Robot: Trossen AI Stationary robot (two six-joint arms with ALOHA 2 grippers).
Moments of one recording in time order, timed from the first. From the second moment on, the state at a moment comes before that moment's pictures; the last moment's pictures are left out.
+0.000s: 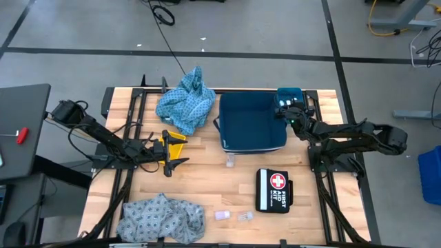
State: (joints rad) left arm -0.40 1.08 0.08 1.10 -0.58 0.05; right arm -0.52 1.13 0.24 0.34 0.88 0.39
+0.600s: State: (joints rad) left arm -0.40 1.08 0.08 1.07 -0.58 0.05; right arm -0.52 1.13 0.24 0.48 0.81 0.36
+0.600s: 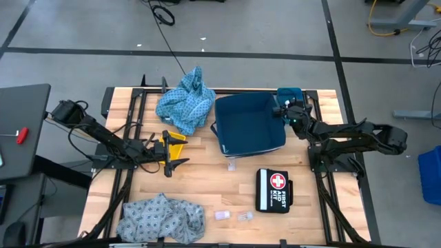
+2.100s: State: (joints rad) left arm -0.40 1.08 0.08 1.06 -0.59 0.05; right arm -0.21 1.15 0.56 0.29 0.41 -0.09
